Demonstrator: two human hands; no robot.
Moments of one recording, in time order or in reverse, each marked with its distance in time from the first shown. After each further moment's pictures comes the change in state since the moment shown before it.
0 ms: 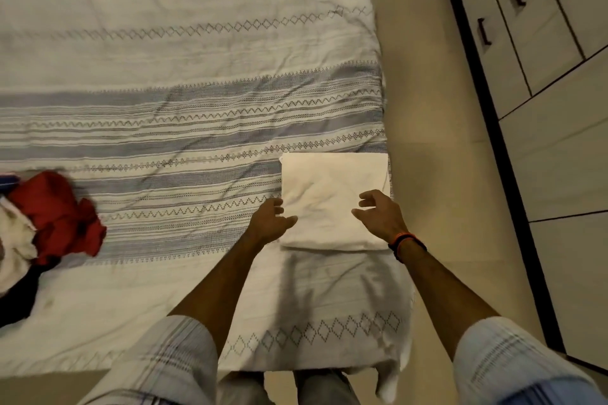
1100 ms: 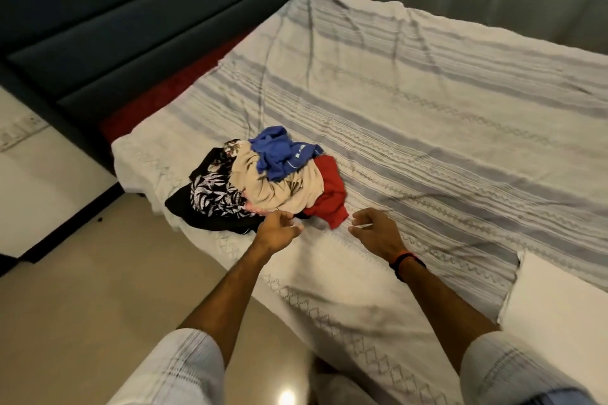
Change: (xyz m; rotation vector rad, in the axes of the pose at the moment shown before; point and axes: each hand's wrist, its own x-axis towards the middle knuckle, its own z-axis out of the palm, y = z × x) left_hand -0.226 -0.304 -0.406 -0.480 0.603 -0.084; right_hand -0.235 -0.289 0.419 -0.232 -0.410 -0.623
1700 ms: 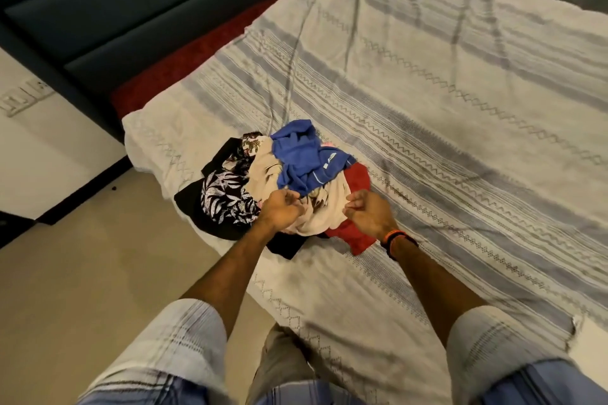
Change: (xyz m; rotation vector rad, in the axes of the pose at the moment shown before) left_hand 0.144 0.048 -0.050 0.049 0.046 -0.085; right_hand 0.169 -0.071 0.053 -0.108 -0.202 0.013
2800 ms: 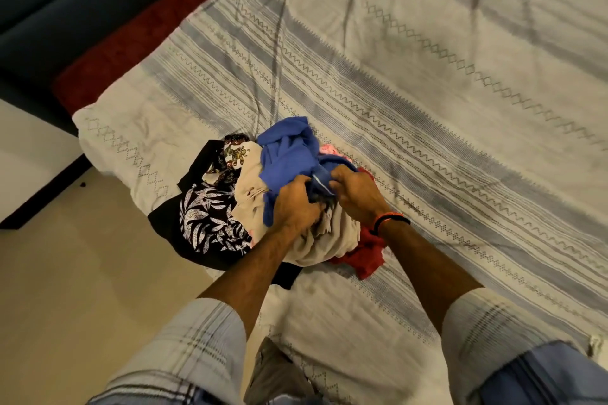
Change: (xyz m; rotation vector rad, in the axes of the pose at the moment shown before) left_hand 0.117 0.051 0.018 0.301 0.046 0.196; right_hand 0.136 -0.055 0.002 -0.308 -0.086 -0.287
